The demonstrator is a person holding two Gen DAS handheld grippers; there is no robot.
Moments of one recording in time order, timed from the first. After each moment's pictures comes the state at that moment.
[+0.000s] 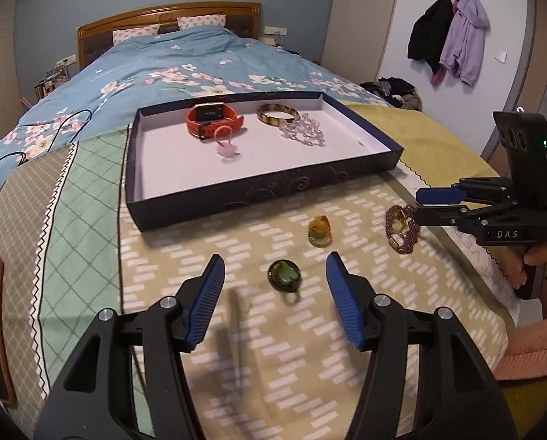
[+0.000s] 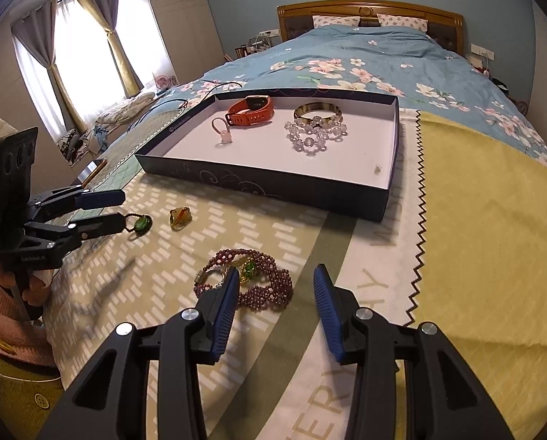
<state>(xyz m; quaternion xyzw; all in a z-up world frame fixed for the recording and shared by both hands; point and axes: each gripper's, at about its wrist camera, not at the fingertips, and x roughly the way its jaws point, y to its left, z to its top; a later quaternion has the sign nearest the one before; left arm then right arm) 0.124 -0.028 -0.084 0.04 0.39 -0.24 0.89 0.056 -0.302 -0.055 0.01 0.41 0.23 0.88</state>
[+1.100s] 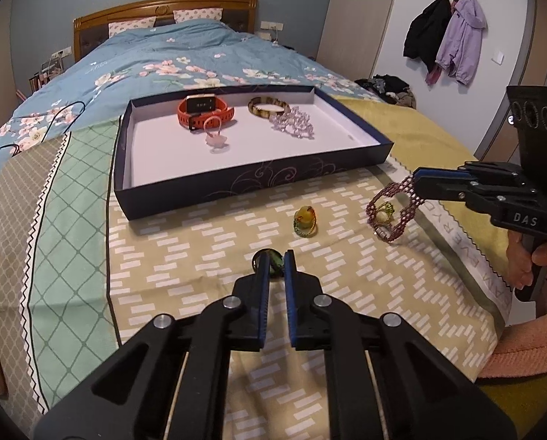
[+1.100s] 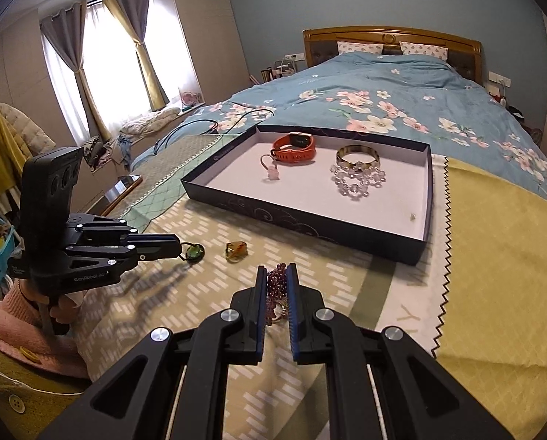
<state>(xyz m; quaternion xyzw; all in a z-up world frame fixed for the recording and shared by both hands) 0.121 -0.028 -0.083 0.03 0.39 -0.25 0.88 0.042 -0.278 -0.020 0.01 0.36 0.27 0.89</state>
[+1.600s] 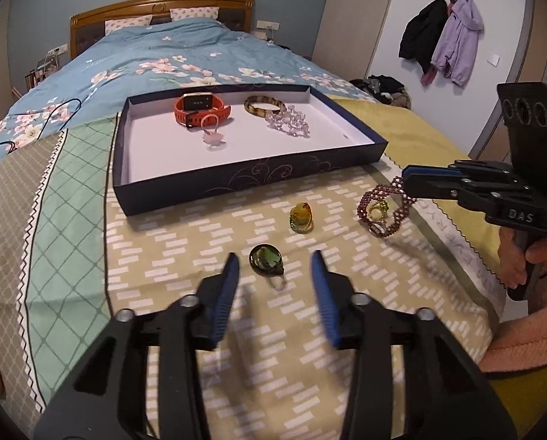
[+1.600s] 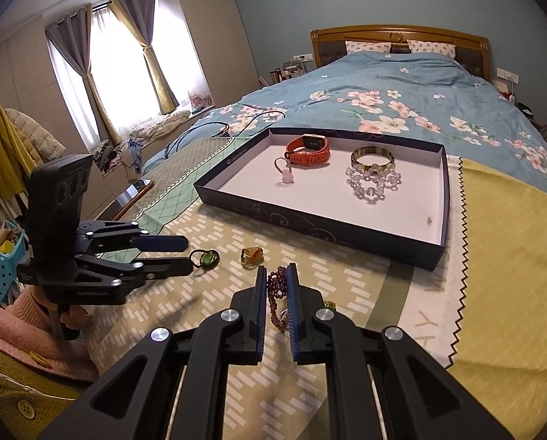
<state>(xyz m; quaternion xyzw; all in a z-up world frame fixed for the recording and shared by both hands) 0.120 -0.027 -0.085 0.02 0.40 -0.26 0.88 0.044 -0.272 -0.020 0.02 0.36 0.29 0.88</state>
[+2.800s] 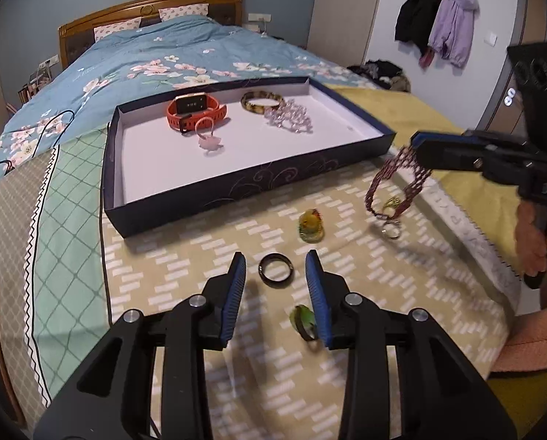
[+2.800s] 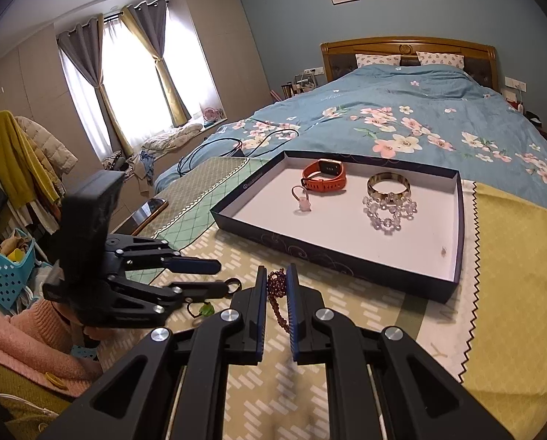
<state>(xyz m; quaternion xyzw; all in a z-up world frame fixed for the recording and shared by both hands) 0.140 -0.037 -0.088 0.07 0.41 -0.26 0.87 0.052 -0.263 0.000 0.03 0.34 0.32 0.89</state>
